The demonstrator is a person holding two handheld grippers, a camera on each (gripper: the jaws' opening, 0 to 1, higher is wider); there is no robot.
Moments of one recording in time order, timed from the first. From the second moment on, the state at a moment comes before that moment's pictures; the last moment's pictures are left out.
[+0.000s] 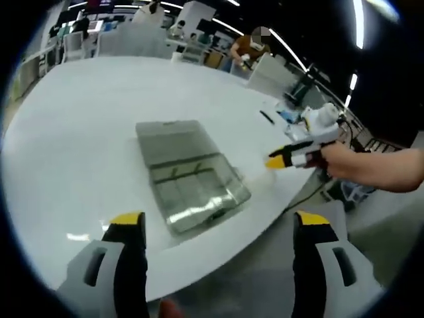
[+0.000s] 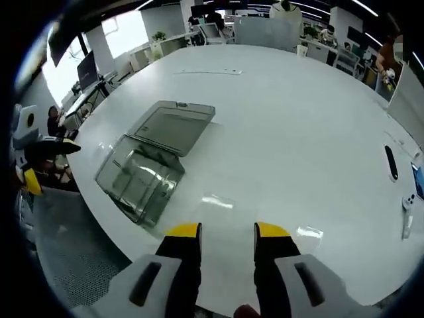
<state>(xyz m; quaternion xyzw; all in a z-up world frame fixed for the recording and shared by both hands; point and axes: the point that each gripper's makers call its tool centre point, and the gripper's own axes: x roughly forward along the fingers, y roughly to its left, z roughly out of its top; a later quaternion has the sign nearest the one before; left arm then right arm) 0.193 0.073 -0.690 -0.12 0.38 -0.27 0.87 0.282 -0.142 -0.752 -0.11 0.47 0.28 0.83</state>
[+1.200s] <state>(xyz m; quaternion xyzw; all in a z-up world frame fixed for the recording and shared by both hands) 0.206 0.033 -0.652 -0.15 0.31 -0.37 0.86 0.233 -0.040 -0.680 -0.09 0.35 0.46 0.81</state>
